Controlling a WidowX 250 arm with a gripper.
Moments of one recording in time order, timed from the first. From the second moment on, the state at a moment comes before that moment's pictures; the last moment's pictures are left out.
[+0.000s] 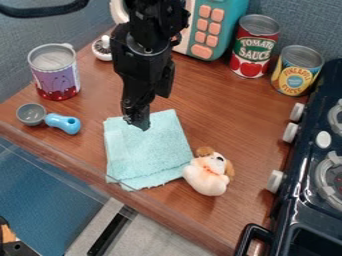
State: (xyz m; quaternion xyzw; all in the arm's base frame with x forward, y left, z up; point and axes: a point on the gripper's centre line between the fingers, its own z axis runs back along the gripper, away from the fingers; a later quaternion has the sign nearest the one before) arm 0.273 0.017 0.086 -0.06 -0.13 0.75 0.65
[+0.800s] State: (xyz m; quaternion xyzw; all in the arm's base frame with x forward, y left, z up) arm 0.241 0.071 0.084 -0.04 -0.12 0.80 0.59
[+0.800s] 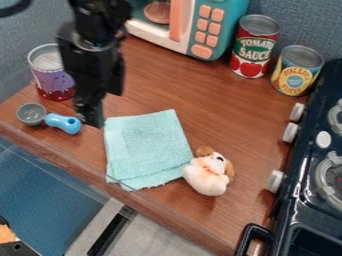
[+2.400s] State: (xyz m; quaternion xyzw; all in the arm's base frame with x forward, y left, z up) arm 0.230 0.133 0.025 0.04 -0.11 0.80 0.59
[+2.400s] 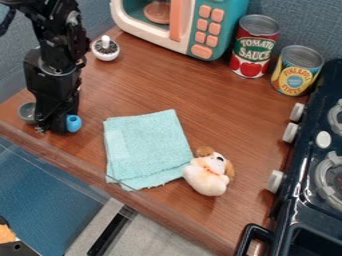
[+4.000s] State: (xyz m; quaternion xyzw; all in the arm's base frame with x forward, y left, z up) arm 0.231 -0.098 0.099 -0.20 0.08 0.46 0.86
